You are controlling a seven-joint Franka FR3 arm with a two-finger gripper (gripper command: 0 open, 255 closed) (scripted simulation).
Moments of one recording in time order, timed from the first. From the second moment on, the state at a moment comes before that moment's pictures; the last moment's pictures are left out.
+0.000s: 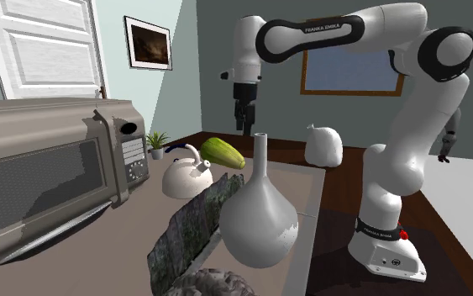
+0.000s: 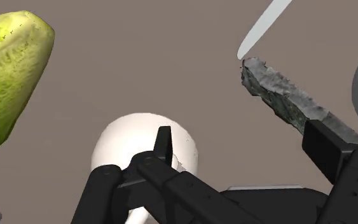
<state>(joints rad) 0.14 -0.34 0.10 -2.05 0.03 1.76 -0.44</state>
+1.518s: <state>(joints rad) 0.39 0.22 0.32 -1.61 0.03 1.72 -0.83</state>
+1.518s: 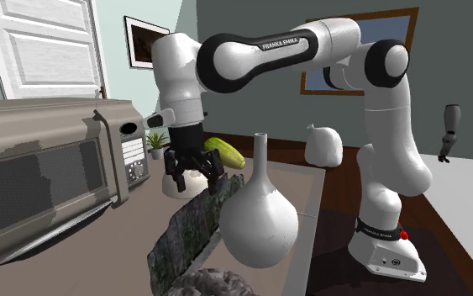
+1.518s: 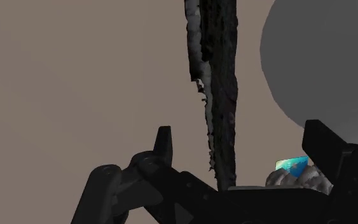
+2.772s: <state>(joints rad) 0.40 0.25 0.32 -1.69 0.03 1.81 -0.84</state>
